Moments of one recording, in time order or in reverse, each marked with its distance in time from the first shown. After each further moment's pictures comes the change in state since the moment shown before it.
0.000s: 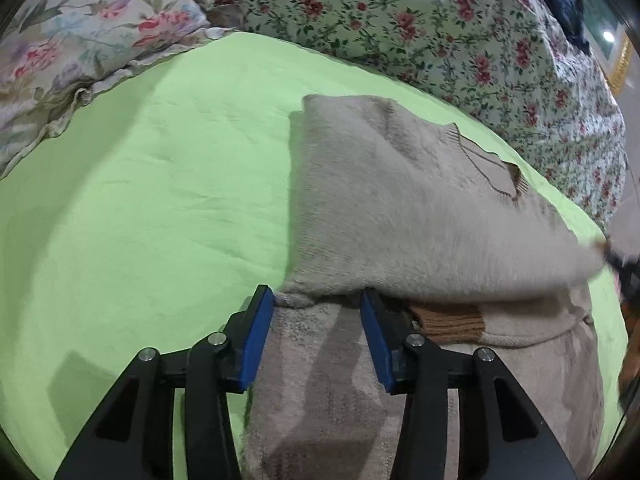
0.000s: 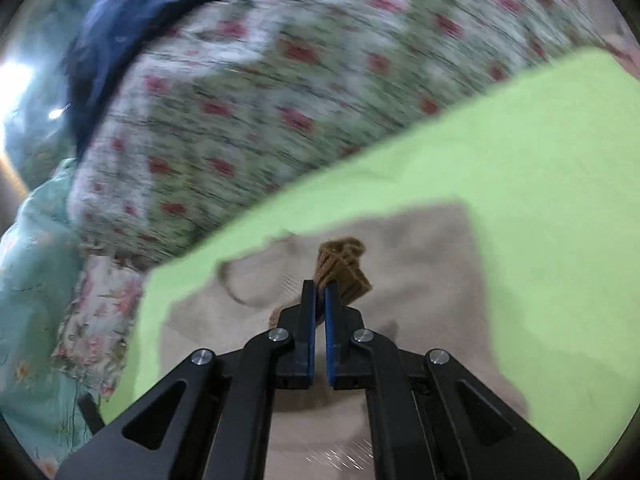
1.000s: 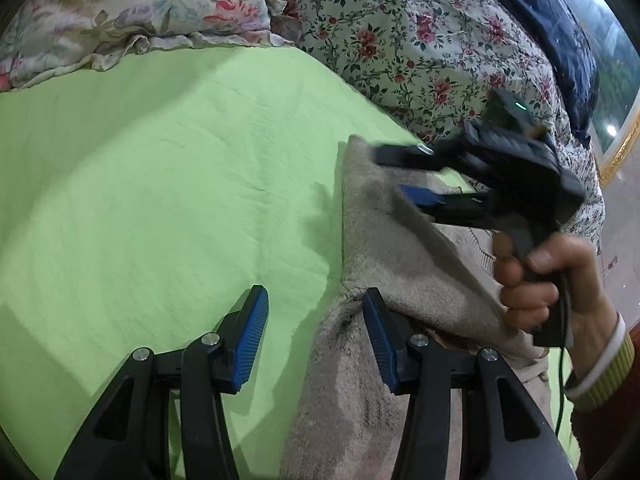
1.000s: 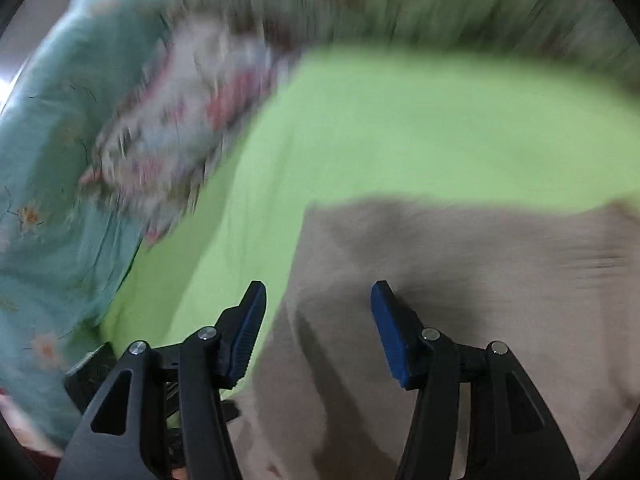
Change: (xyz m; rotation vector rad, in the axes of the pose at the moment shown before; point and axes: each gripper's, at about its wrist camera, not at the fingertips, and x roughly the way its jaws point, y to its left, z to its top) left arm -0.007 0.048 -0.017 -0.232 -0.138 -0.176; right arm 0.260 0.290 -0.068 -0.509 0.774 0.510
